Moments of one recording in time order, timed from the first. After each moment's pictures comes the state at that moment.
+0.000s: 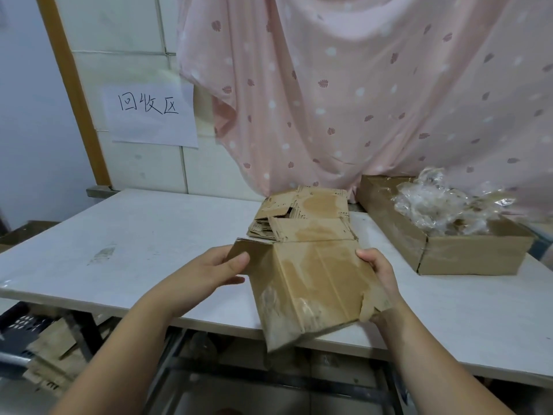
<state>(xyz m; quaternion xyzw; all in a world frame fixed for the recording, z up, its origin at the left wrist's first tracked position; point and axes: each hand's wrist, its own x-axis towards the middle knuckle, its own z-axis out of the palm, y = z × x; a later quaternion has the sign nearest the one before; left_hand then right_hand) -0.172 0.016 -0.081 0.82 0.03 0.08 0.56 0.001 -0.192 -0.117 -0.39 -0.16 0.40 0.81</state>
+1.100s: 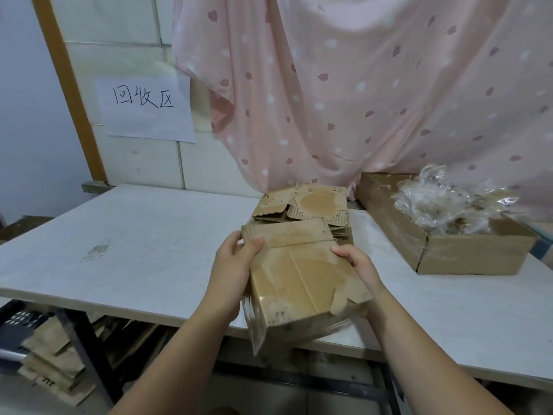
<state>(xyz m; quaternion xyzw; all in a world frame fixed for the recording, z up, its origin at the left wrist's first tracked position) -0.127 -0.031 -0.094 0.61 0.21 0.28 0.71 0.009 -0.177 -0.120 -0.50 -0.15 0.39 0.76</state>
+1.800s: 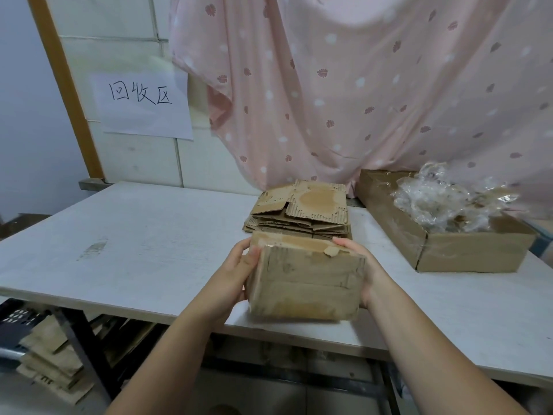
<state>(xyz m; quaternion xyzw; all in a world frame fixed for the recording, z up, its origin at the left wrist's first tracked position) -0.129 -0.008 -0.126 0.71 0.11 0.14 0.68 0.015 -0.176 -0.105 -0.55 -0.02 0.40 0.73</state>
